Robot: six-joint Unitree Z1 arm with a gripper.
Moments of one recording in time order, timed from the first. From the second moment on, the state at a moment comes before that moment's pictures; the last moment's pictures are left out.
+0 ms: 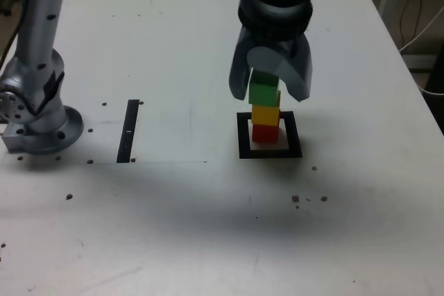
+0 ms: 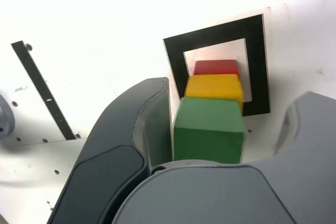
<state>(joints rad) -0.14 2.01 -1.68 1.40 0.16 0.06</state>
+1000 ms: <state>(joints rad) -0.09 1.45 -1.01 1.18 0.06 0.09</state>
